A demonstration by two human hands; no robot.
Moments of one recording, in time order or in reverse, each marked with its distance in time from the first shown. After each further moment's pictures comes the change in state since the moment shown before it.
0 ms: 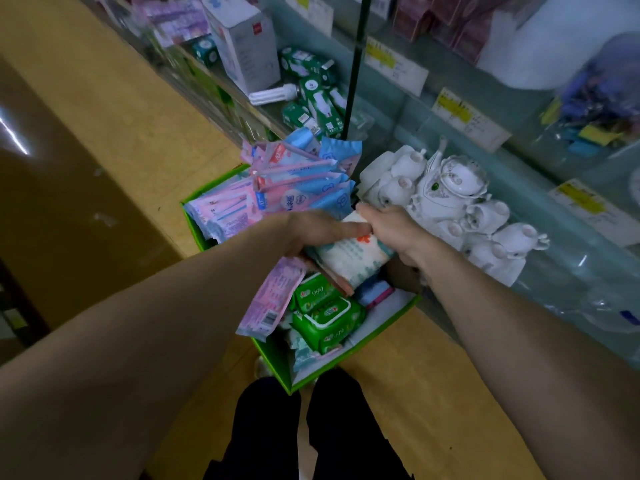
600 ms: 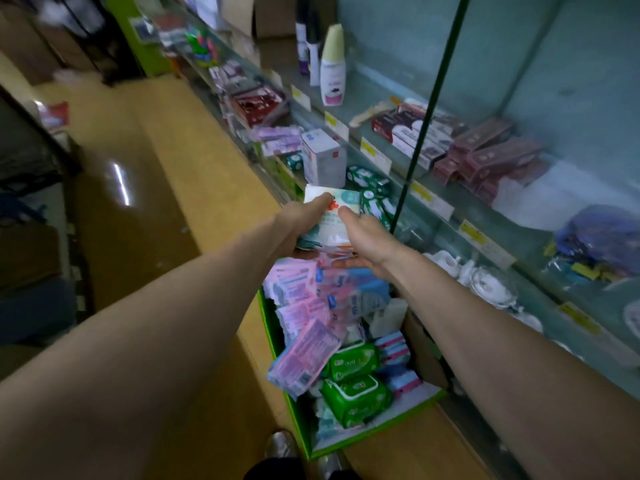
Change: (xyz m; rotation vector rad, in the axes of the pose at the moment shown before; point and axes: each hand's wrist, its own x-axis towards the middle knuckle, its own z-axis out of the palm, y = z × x) left_hand -0.126 0.049 -0.078 -0.460 0.672 0.107; right_hand -0.073 -0.159 0.050 0.164 -0.248 -0.207
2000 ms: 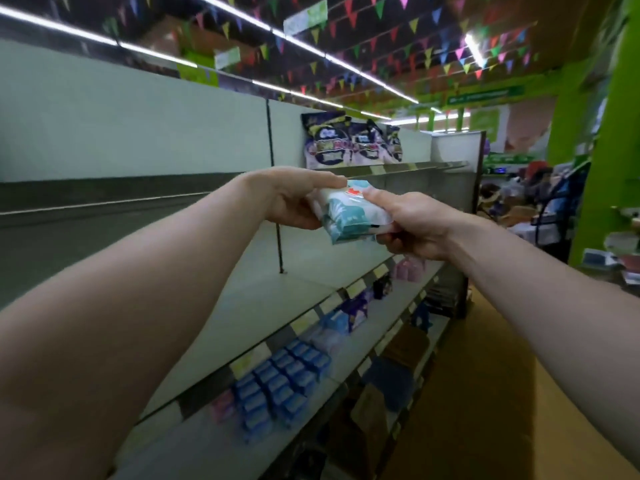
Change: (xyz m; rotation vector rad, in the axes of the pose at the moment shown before) left_hand -0.572 -0.139 -0.475 -0.496 0.982 0.218; right_hand -0.408 -0.195 0.487 -0.386 -1.216 -0.631
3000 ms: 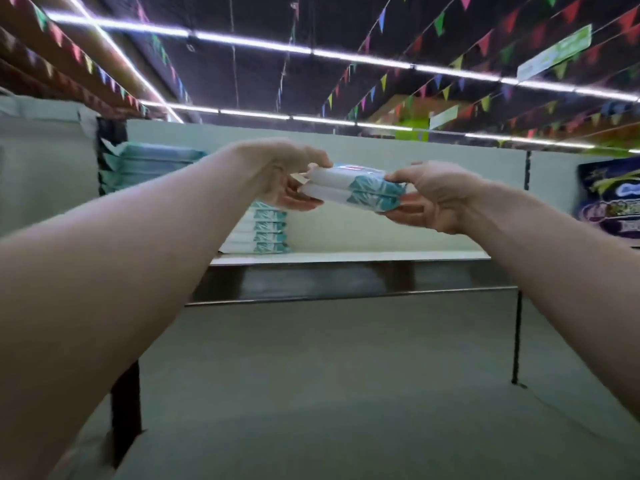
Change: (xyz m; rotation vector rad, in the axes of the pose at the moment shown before) left_hand -0.106 0.042 -0.299 0.075 0.908 0.006; right_hand 0.148 -0.156 0.270 0.228 -0.496 -0.264
